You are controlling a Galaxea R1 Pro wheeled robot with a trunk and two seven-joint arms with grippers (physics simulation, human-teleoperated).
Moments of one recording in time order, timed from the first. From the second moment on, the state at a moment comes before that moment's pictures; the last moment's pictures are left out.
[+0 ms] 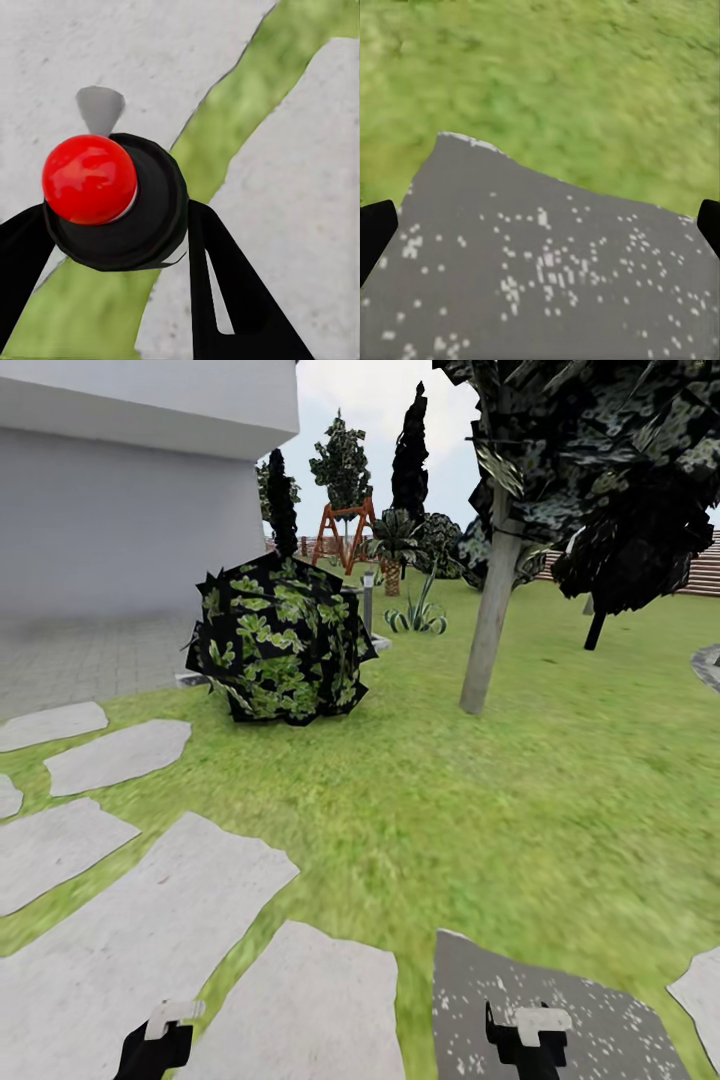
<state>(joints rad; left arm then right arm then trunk) -0.33 0.10 0.23 -0.41 -0.14 -0.19 0.02 -0.34 -0.03 0.02 -0.27 0.15 -0.55 -0.29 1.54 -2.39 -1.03</state>
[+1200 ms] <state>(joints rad) -0.33 0.10 0.23 -0.41 -0.13 -0.18 0.03 -0.34 -0.03 0.02 -0.27 0.15 -0.55 -0.29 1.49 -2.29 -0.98</state>
